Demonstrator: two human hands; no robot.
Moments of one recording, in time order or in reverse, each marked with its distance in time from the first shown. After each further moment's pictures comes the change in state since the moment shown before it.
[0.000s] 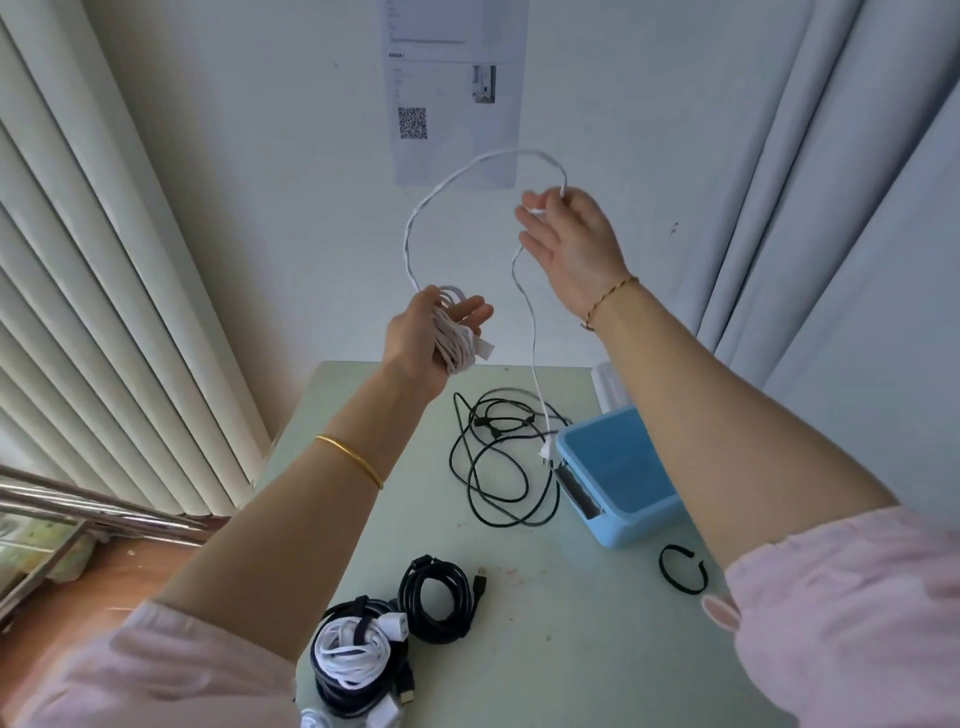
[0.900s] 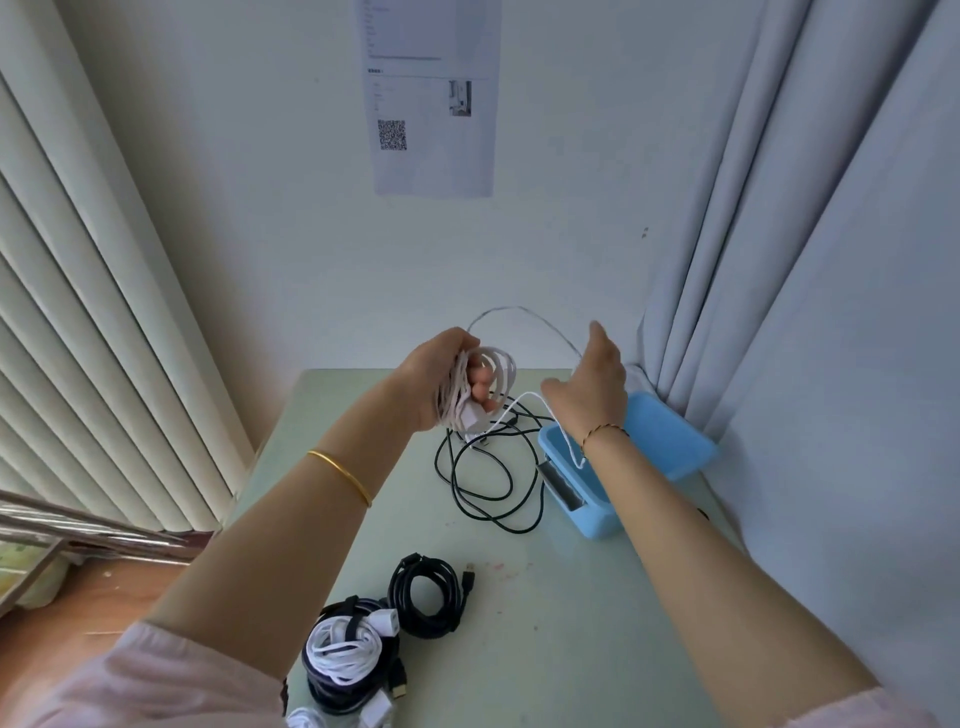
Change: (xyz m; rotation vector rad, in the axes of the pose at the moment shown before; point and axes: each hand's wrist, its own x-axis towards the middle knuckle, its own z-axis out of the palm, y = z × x) left_hand -0.033 -0.014 0.003 0.400 -0.185 -0.386; right_hand -0.101 0.071 -0.060 -1.126 0.349 0.088
